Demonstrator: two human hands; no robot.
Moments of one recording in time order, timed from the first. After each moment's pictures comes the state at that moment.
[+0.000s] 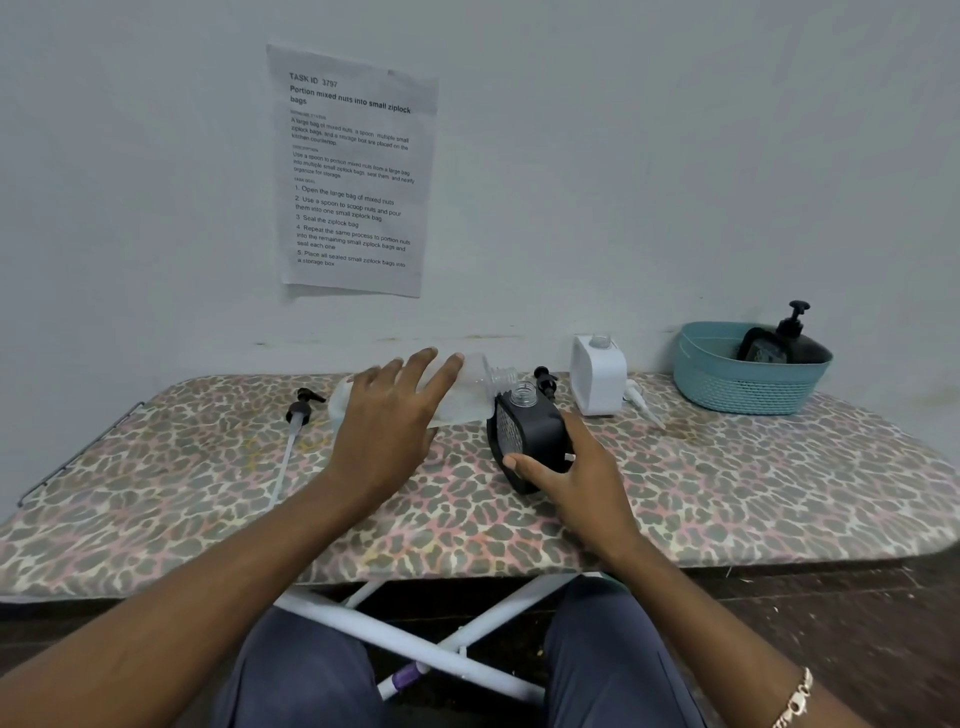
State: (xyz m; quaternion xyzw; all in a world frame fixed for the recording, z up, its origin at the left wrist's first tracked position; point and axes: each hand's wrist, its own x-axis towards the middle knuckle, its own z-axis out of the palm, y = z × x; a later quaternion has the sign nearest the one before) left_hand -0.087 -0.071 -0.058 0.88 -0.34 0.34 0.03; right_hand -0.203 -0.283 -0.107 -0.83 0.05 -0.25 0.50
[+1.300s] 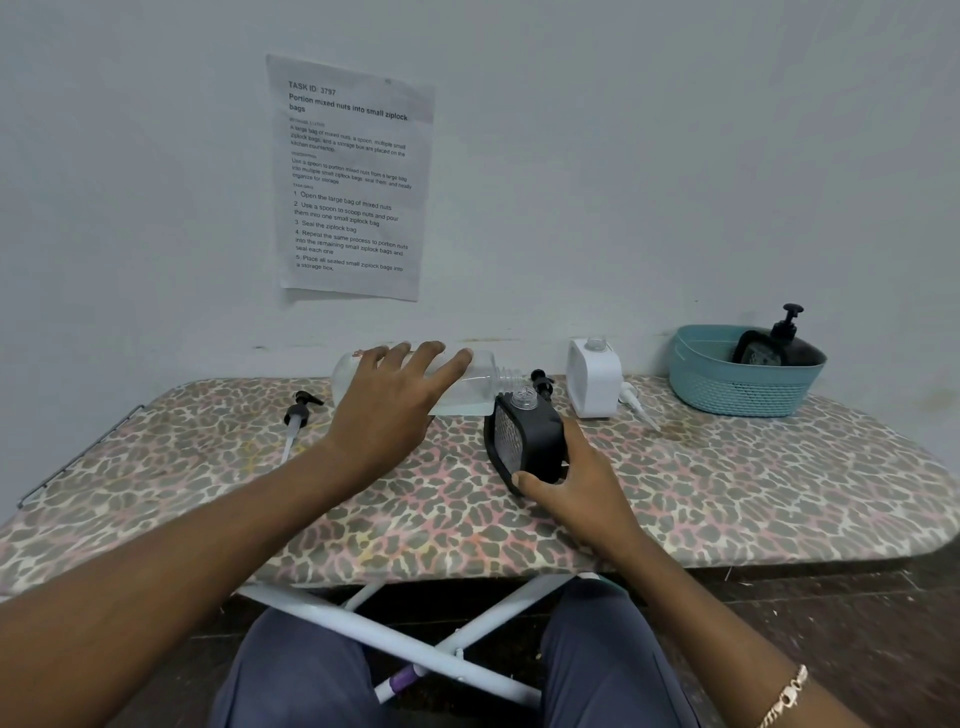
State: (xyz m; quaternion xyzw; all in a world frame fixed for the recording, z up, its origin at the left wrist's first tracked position) left_hand -0.084 -0.076 -0.030 0.87 -0.37 0.32 -0.04; right_hand -0.200 -0.298 -0.111 -0.86 0.05 -0.19 0.47
